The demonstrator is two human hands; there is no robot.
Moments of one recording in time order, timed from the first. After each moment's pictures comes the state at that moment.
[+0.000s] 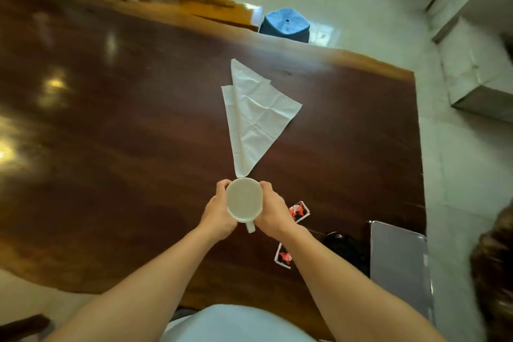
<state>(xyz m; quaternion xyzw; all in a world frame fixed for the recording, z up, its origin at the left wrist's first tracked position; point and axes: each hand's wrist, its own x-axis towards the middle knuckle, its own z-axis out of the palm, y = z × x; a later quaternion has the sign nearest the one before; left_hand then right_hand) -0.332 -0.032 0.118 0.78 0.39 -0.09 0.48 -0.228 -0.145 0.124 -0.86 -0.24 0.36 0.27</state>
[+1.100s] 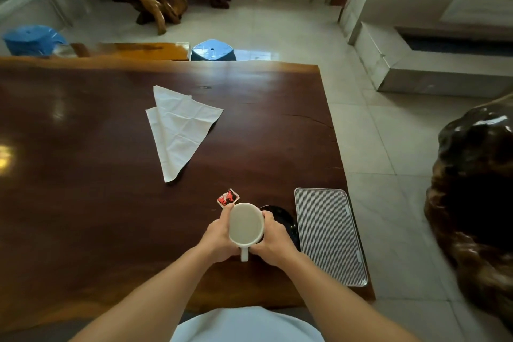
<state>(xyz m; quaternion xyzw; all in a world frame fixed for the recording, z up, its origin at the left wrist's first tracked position) -0.304 -0.239 0.119 0.85 0.24 -0.20 0.43 -0.243 -0.397 0.109 -0.87 -0.16 0.31 0.35</state>
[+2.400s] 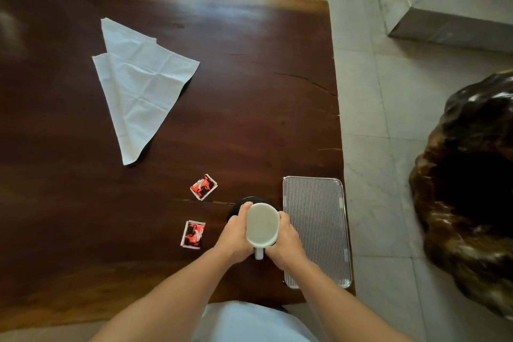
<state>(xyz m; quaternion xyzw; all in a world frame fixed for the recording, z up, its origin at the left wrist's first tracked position) -0.220 -0.298 0.055 0.79 0.24 -0.26 0.49 -0.180 -0.437 0.056 -0.88 0.01 0.38 0.28</state>
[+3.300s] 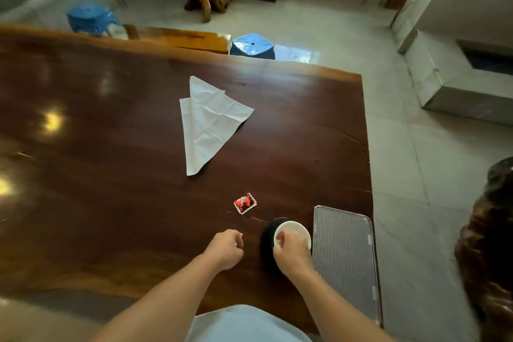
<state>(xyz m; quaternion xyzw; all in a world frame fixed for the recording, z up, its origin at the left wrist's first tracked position) -0.301 -0.230 0.092 0.82 0.35 -0.26 0.38 -0.218 -0.390 0.098 -0.93 -0.09 0.28 0.24</state>
